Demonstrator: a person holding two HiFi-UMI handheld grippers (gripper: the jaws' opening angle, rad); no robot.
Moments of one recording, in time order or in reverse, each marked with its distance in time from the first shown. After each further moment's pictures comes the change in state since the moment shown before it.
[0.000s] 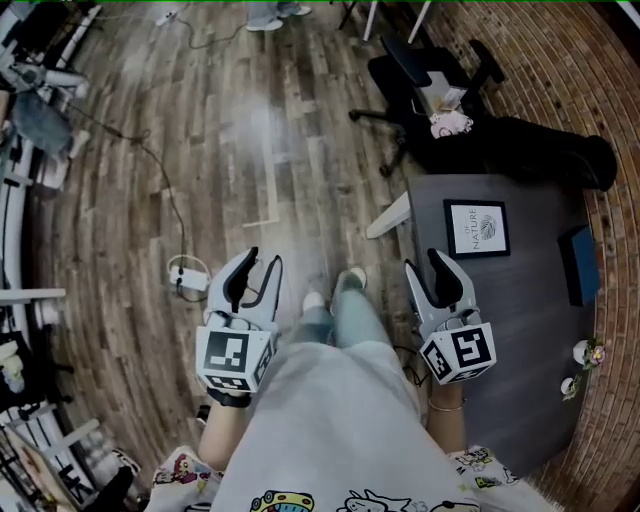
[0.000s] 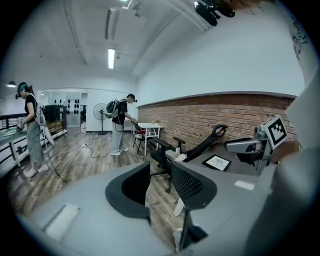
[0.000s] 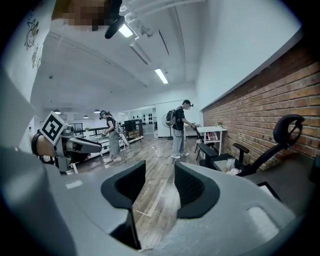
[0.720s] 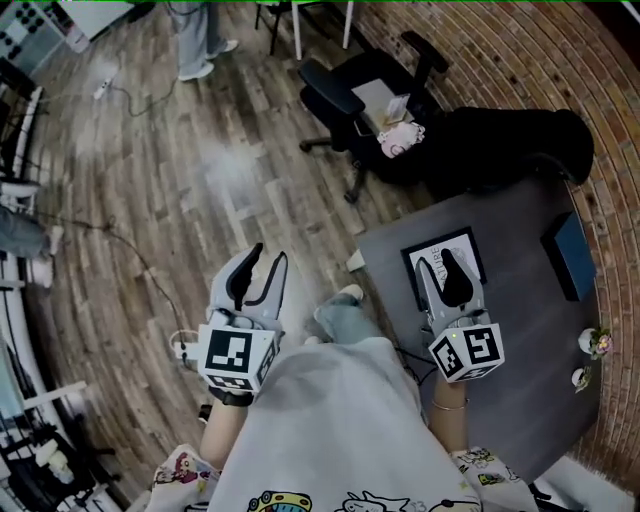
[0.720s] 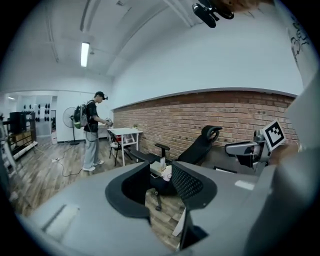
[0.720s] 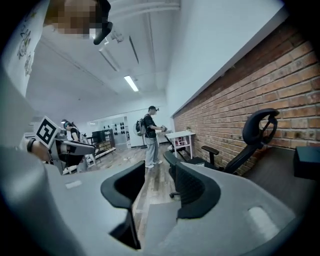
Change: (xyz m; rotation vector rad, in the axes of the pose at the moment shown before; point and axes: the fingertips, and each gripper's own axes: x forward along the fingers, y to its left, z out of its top) left arm 0.199 -0.042 0.097 0.136 -0.030 -0.248; right arm 0.036 -0.174 0.029 0.161 -0.102 -0.305
